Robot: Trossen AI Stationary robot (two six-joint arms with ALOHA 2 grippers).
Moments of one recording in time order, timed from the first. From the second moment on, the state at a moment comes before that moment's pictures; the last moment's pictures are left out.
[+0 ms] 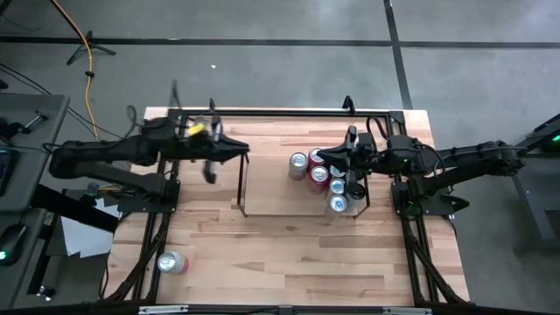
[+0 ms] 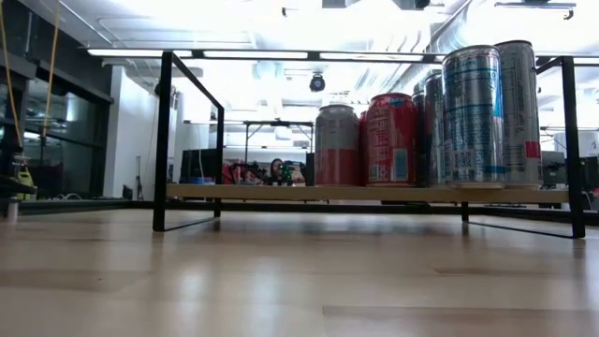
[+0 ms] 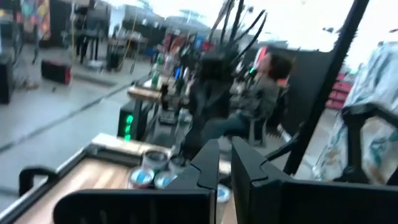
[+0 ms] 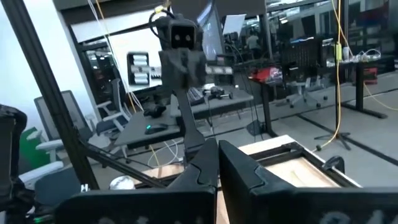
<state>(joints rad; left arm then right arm) 0.04 0.92 0.94 0.04 -0.01 -0.22 0.08 0.99 0.83 0.27 0.20 0.18</state>
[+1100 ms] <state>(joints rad) 0.02 0.89 0.94 0.02 -0.01 -0.23 0.08 0.99 0.83 0.25 0.19 0.17</state>
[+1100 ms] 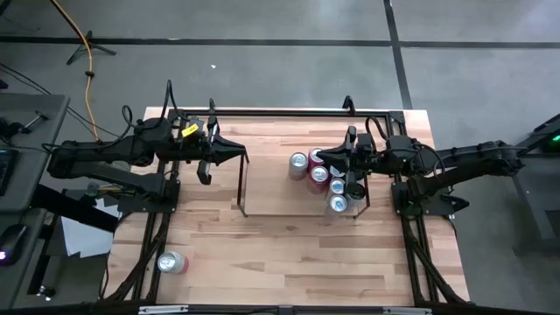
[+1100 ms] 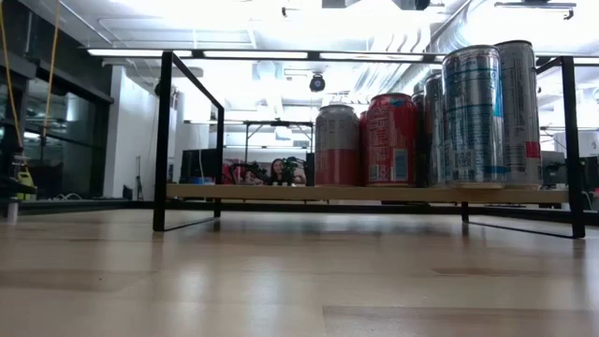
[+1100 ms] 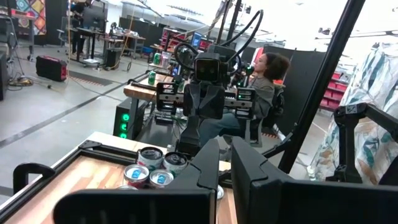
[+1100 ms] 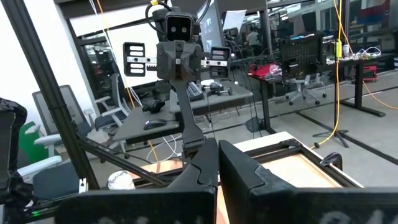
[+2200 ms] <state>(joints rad) 0.02 0.89 0.94 0.02 -0.07 -0.20 0.08 0.99 0.83 0.23 0.20 0.18</state>
